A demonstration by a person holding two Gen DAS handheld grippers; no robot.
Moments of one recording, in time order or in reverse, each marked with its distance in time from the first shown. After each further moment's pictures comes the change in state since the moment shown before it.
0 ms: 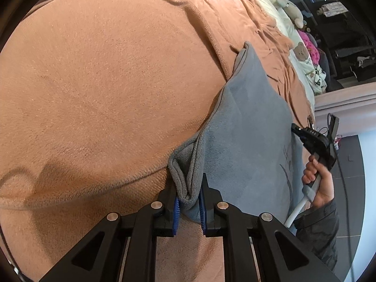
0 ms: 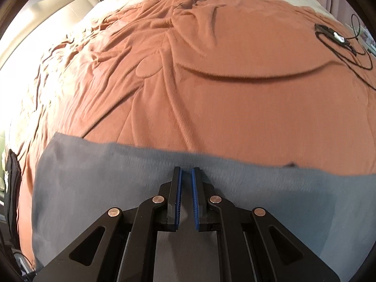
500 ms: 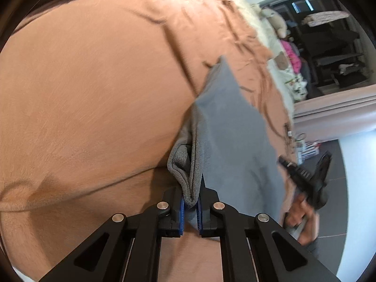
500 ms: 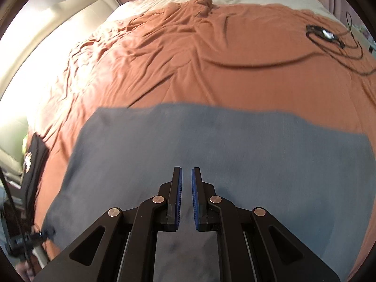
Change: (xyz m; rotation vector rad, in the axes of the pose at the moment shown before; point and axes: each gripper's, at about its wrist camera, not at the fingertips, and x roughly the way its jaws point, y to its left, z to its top) left arm -0.033 -0.012 0.004 -0.003 -0.051 -0.160; right arm -0.091 0.011 -0.073 -0.015 0.002 0.121
